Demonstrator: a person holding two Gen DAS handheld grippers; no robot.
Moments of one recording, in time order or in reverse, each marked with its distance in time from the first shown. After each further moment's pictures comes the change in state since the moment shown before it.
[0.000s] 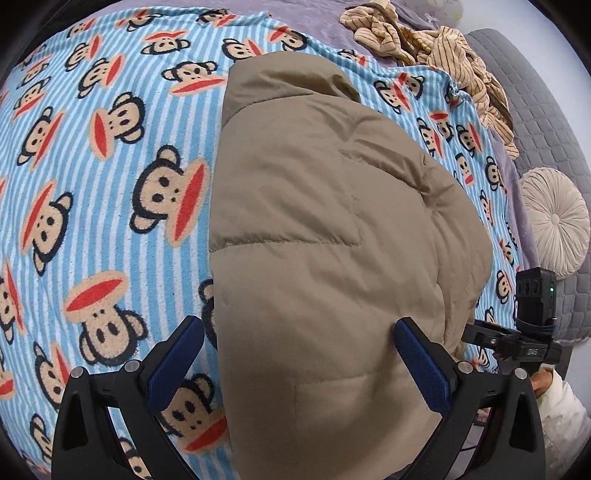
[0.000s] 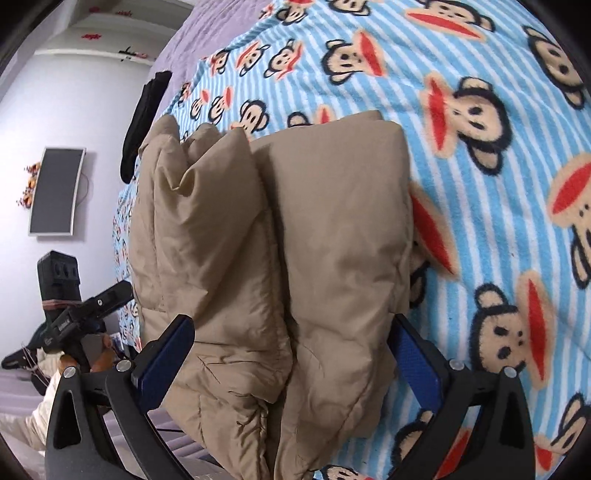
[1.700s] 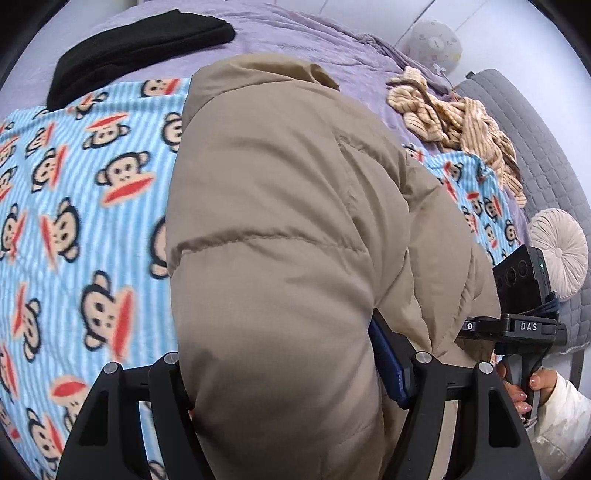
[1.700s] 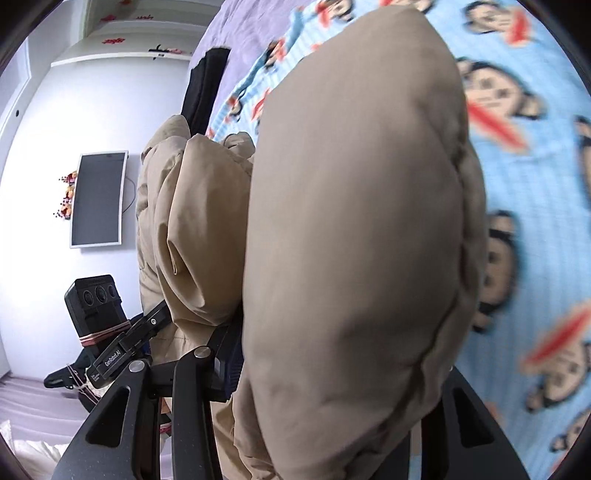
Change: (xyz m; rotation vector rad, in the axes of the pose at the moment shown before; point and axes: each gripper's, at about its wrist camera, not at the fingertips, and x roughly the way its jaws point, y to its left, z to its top) left arm -0.125 0.195 0.072 0.047 -0.207 0.068; right arm 0.186 0.215 0.031 0.048 0.031 0.267
